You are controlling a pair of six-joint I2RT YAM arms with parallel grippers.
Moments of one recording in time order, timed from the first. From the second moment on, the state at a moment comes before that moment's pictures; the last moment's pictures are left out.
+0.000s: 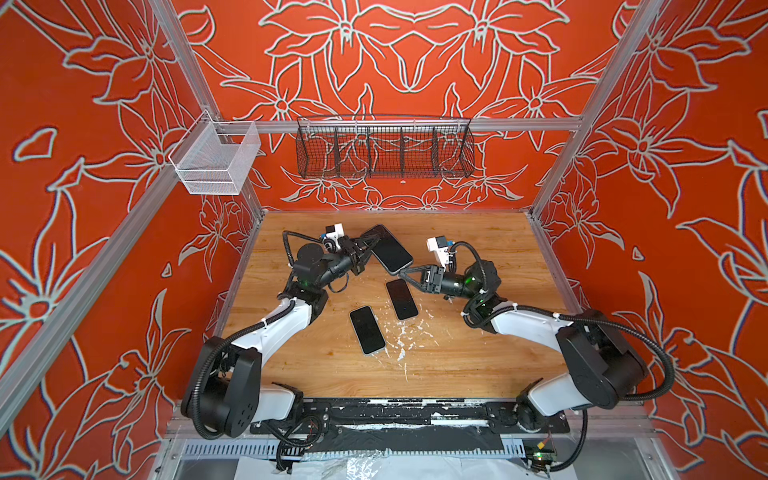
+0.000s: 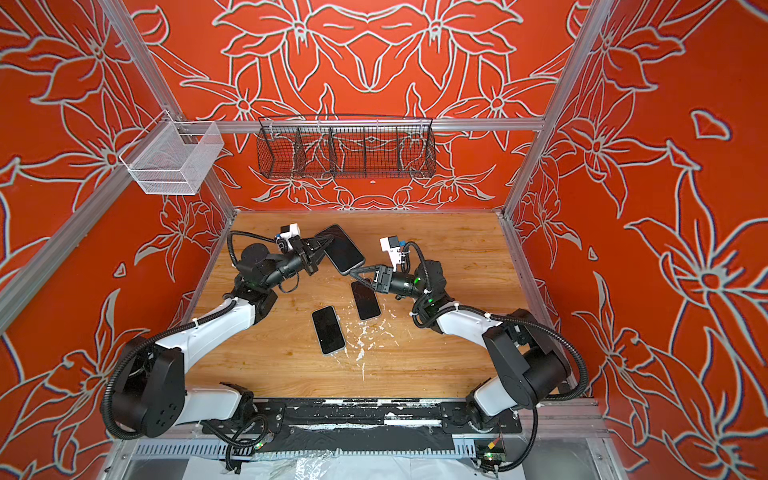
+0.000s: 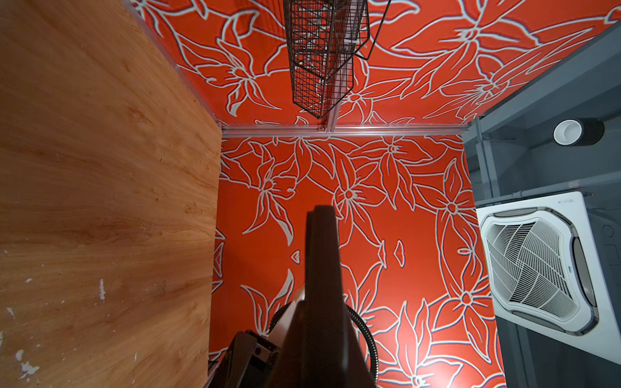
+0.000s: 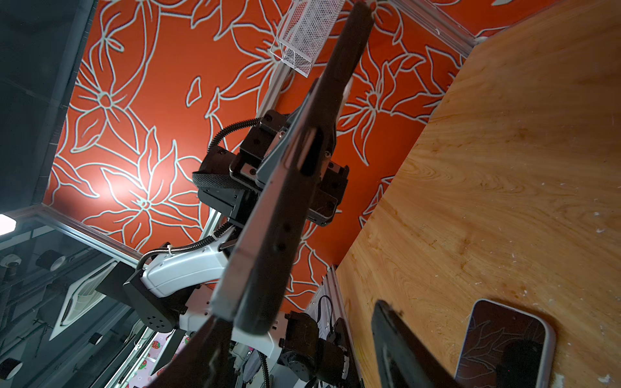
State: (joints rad) left arm -0.26 1.34 0.74 0.70 0.60 -1.60; right arm 0.54 1.50 0.68 1.01 -0.80 1.19
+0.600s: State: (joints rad) left arm -0.30 1.32 0.74 0.70 0.63 -1.61; right arm 0.51 1.52 0.65 1.04 -0.73 1.21
